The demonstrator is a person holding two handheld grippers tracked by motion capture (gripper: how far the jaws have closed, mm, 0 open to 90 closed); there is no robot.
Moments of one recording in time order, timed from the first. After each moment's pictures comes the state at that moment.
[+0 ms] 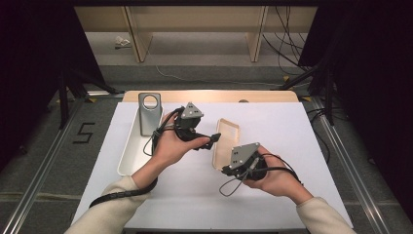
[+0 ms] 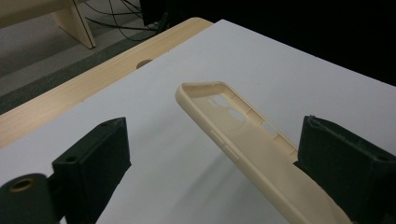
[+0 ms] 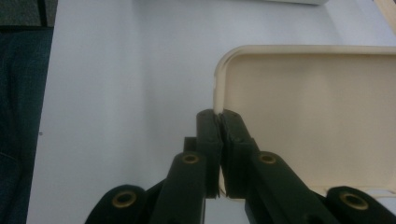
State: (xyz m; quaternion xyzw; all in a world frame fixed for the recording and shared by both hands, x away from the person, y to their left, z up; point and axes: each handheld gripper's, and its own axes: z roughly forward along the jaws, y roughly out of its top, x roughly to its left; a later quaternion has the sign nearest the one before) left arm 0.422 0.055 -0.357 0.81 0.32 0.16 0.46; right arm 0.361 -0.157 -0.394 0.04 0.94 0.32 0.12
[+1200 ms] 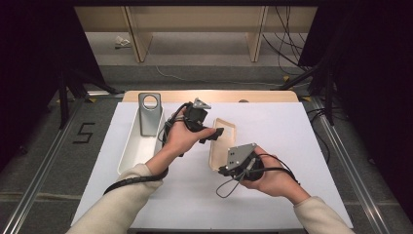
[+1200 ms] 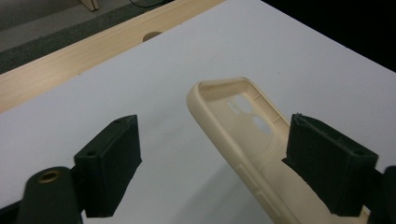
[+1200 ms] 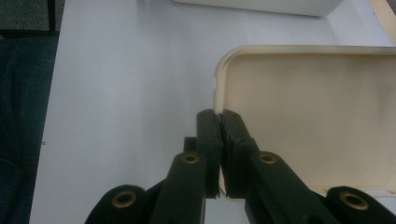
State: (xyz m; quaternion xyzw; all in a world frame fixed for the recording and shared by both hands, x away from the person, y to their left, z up) left arm 0.457 0.037 -0.370 0.82 0.38 0.13 0.42; right arm 0.358 -0.148 -0.391 0.03 0.94 0.32 0.12
